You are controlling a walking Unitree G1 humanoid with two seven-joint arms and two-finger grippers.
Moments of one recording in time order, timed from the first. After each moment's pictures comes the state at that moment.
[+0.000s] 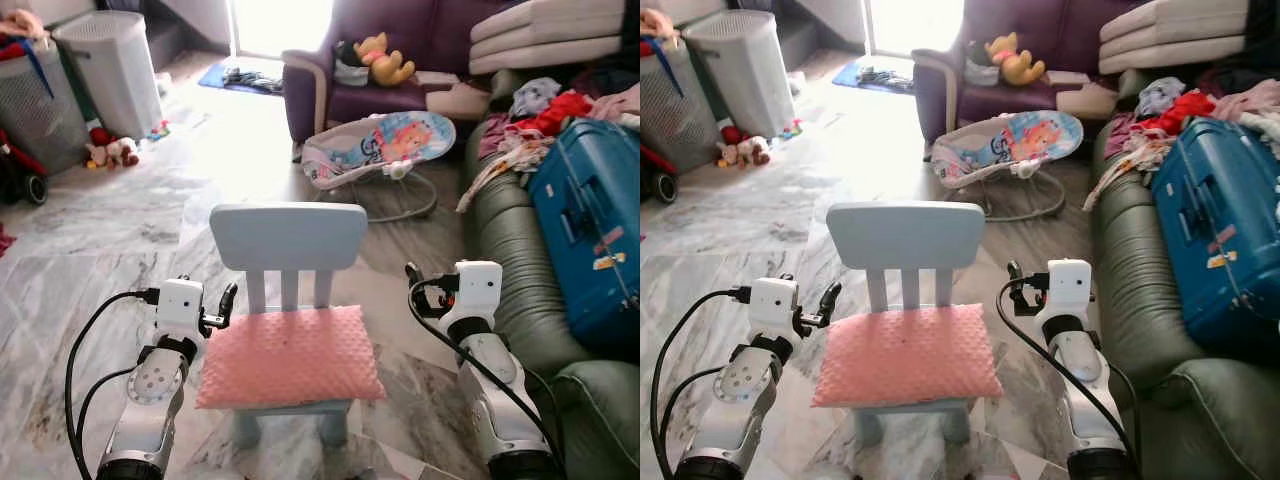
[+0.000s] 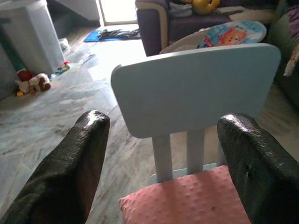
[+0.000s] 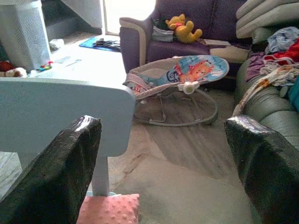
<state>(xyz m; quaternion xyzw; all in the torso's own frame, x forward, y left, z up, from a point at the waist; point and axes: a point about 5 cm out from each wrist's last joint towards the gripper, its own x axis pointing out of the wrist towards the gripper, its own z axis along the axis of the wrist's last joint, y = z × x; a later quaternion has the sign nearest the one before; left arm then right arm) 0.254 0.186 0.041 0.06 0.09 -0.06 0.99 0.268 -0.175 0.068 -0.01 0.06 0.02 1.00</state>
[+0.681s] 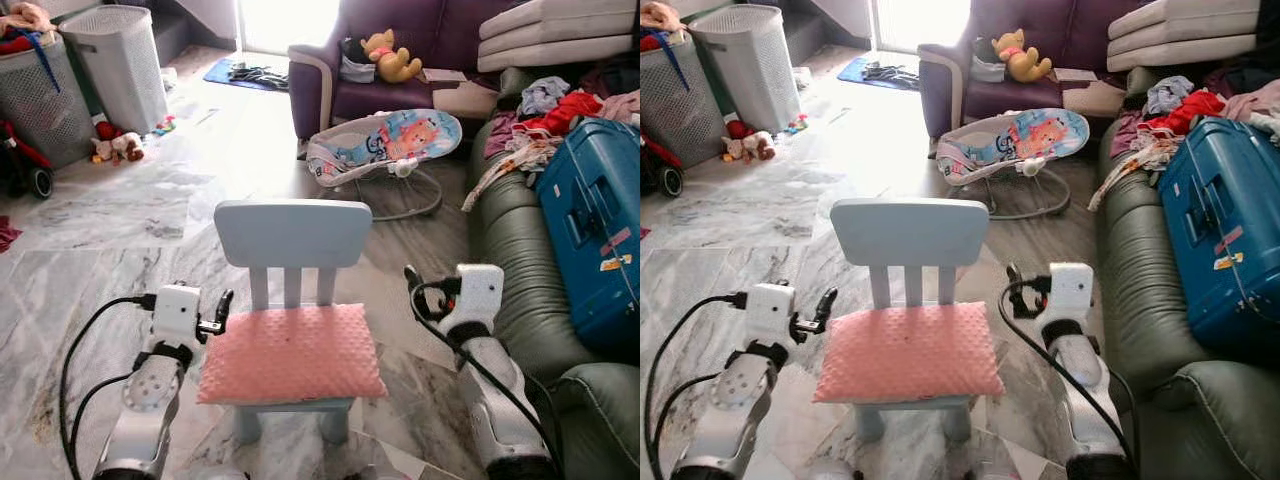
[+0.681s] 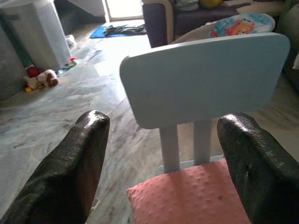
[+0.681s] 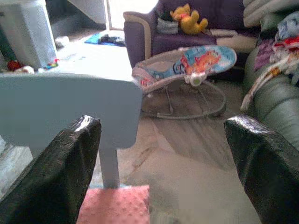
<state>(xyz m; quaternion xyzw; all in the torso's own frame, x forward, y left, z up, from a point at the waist) 0.245 0.192 0.039 0.07 0.09 -0.05 0.99 0.260 -0.176 0.060 0.02 0.07 0.02 1.00</state>
